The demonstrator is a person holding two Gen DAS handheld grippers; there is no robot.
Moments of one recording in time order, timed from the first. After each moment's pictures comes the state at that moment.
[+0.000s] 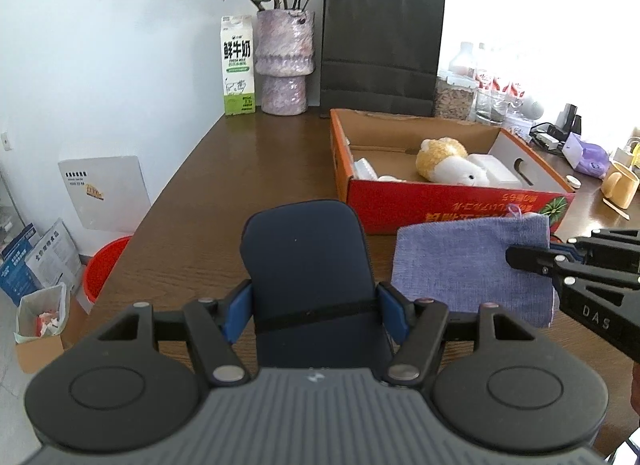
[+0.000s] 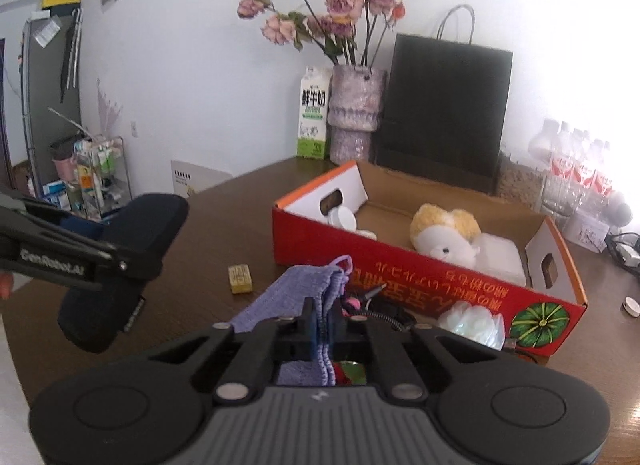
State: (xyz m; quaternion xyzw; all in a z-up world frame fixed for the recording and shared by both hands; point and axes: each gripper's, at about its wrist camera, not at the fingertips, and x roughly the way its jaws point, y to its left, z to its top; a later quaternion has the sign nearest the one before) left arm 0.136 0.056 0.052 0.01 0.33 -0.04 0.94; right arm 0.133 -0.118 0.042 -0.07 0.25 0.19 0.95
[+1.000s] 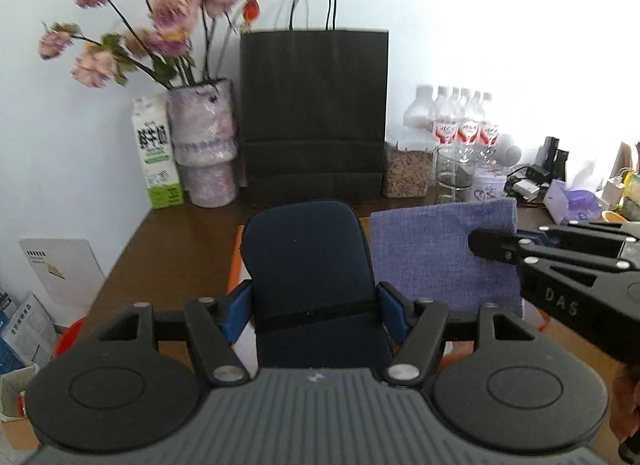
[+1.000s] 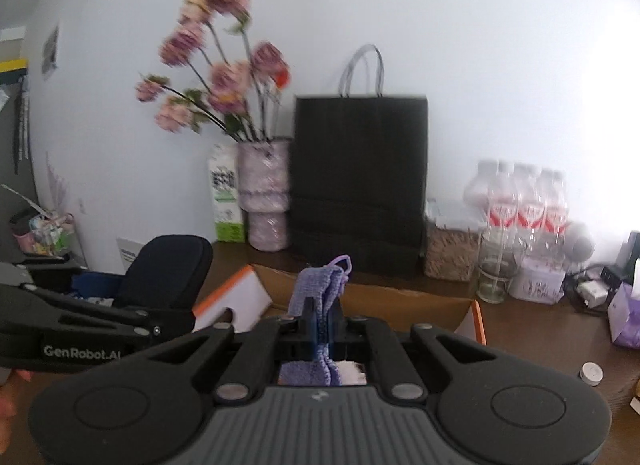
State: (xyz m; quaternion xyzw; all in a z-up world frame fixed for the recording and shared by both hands) left arm 0.278 -0.065 0.112 0.03 0.29 -0.07 0.95; right arm 0.274 -0.206 0.106 -0.01 0.22 0.12 0.97
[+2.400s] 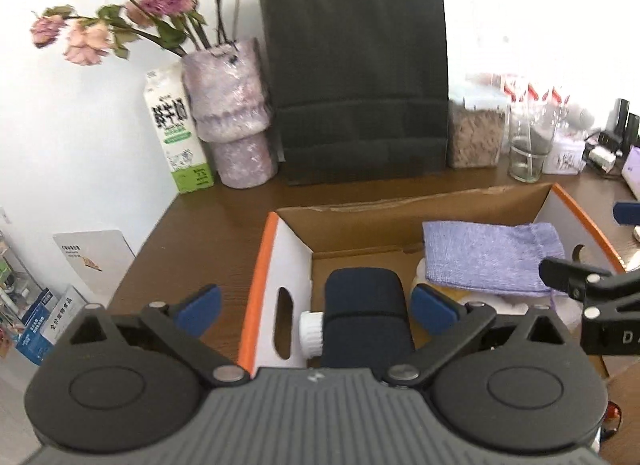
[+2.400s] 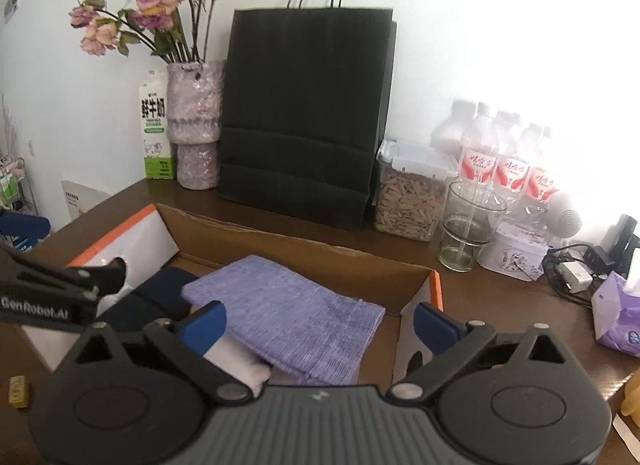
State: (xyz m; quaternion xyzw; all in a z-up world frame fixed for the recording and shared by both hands) left arm 0.347 -0.070 0.073 0.08 0.32 0.01 0.94; right arm 0.335 -0.219 0.065 -0.06 0.28 0.07 0.96
